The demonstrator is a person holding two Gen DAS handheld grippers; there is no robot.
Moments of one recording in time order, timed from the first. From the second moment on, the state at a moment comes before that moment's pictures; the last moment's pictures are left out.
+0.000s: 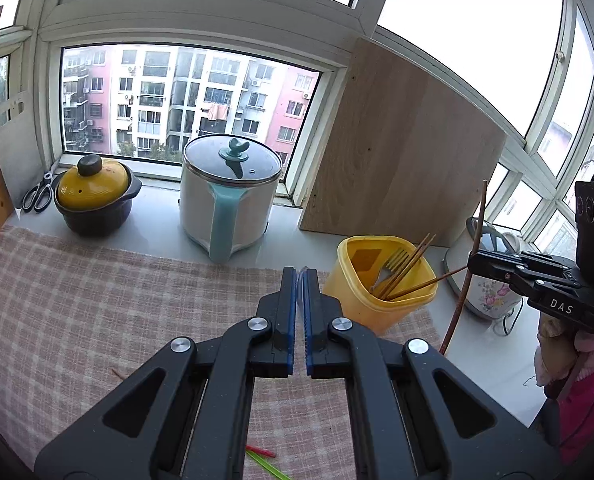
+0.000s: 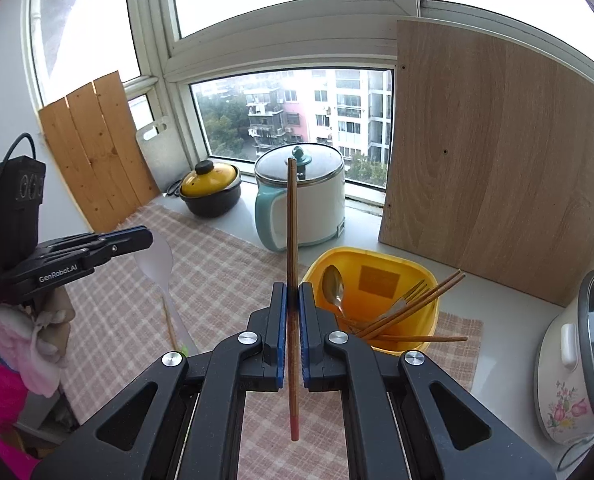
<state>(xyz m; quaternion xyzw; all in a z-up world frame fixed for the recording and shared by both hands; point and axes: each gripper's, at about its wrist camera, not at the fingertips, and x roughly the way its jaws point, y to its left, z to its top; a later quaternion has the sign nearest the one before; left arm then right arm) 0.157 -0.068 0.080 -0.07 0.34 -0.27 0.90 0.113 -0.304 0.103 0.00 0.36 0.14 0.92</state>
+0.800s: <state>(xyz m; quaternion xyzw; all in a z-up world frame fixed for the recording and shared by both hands) 0.244 -0.135 0.101 -0.08 0.32 -0.27 0.90 0.158 -0.347 0.138 0.02 0.33 0.09 0.94</state>
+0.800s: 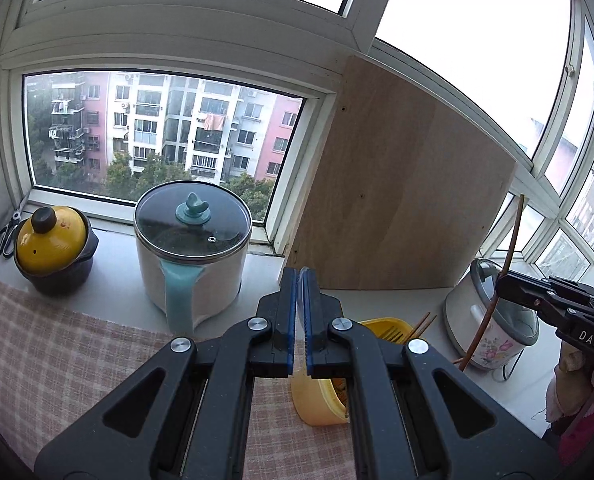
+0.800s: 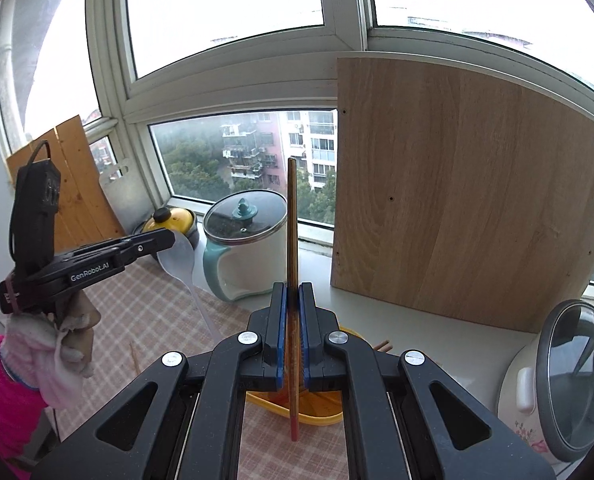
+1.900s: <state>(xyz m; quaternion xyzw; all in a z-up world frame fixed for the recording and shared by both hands) 0.271 -0.197 0.059 -0.02 0.34 -0.26 0.90 0.201 -0.361 0.085 -0.01 0.35 0.05 0.94</state>
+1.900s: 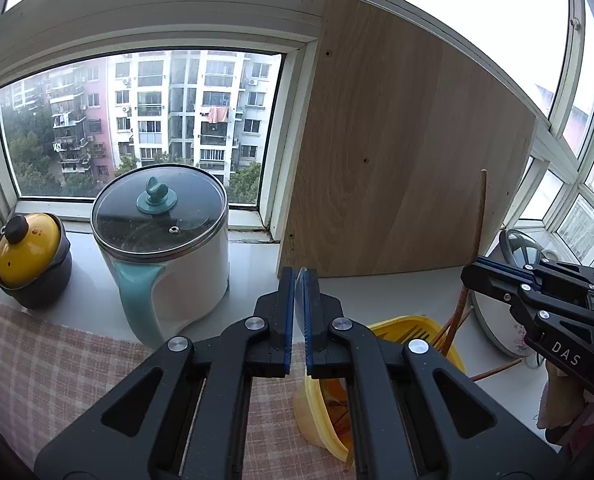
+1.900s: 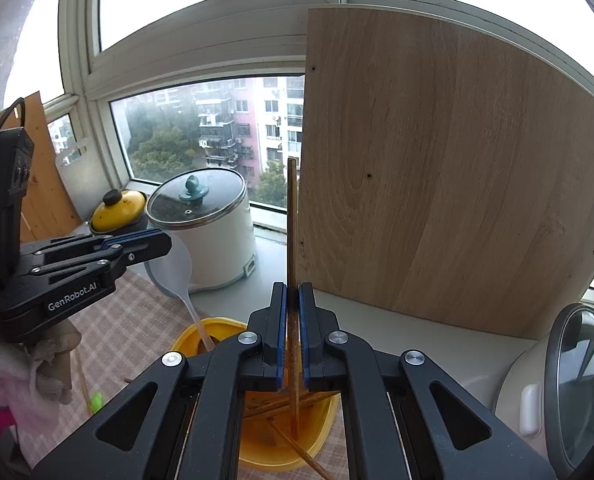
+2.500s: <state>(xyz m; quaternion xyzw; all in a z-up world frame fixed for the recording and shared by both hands) 0.253 -0.180 0.062 -0.03 0.35 -0.26 0.90 0.190 -0.365 0.078 0.00 0.37 0.05 0.93</state>
